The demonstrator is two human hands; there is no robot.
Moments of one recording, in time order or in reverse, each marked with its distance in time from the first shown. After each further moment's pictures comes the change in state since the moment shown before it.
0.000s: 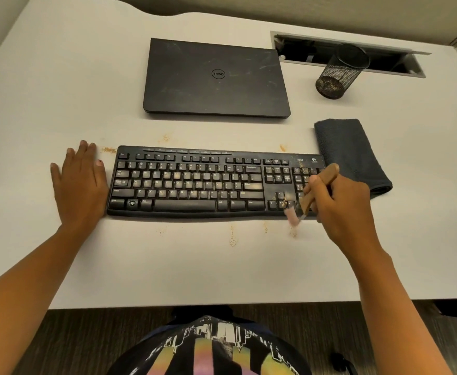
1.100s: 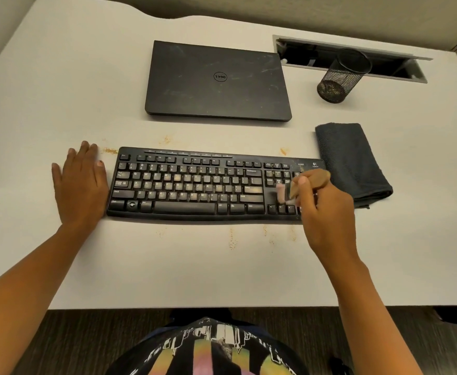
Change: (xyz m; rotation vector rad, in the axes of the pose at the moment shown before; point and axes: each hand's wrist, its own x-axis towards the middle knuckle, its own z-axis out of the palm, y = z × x) left_hand -0.001 0.002 -0.001 -0.016 -0.007 -0.018; right_hand -0.011 -0.017 0.017 -0.034 0.038 -0.010
